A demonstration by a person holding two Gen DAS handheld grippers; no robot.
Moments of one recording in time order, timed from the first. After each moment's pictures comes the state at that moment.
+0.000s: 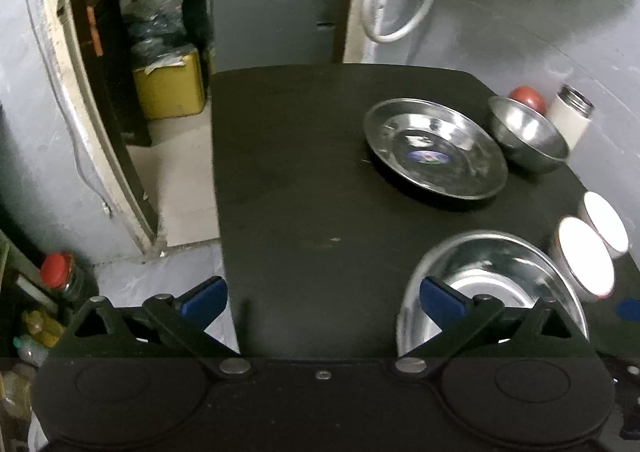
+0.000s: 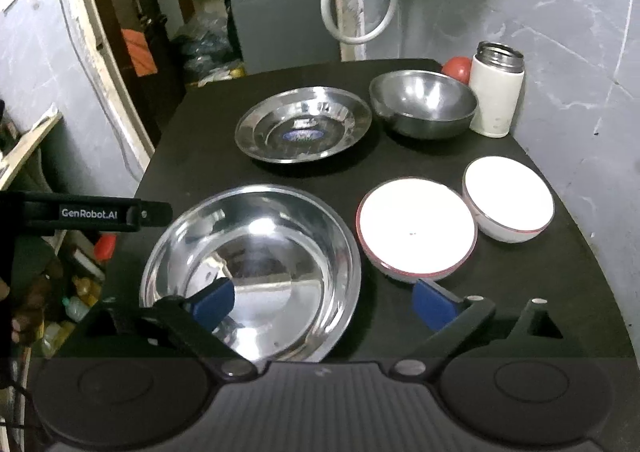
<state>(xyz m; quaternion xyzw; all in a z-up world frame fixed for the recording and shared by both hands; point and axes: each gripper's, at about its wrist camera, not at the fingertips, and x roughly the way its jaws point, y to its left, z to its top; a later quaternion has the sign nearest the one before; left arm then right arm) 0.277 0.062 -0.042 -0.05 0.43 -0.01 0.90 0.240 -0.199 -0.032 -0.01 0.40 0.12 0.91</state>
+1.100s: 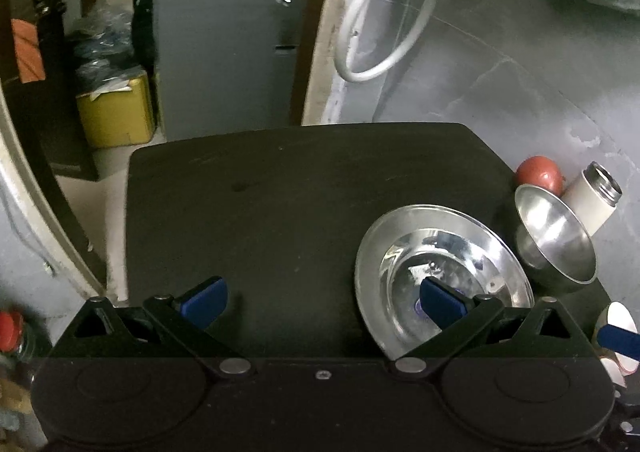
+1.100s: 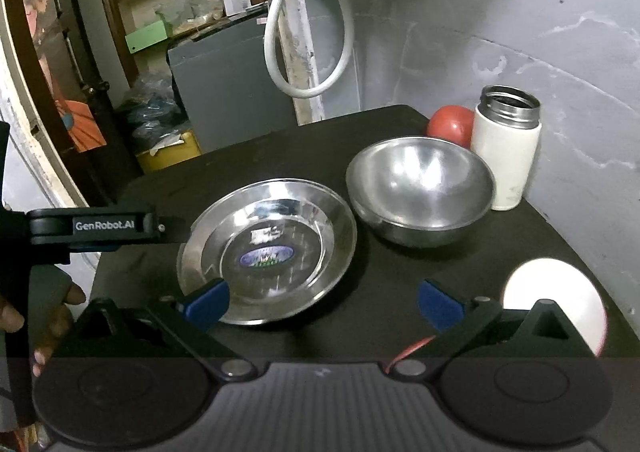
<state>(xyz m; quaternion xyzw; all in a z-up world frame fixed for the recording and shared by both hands) 0.440 0.063 -0.050 -0.06 0.40 -0.08 0.91 0.364 -0.172 -0.039 0.05 0.36 0.05 0.93</state>
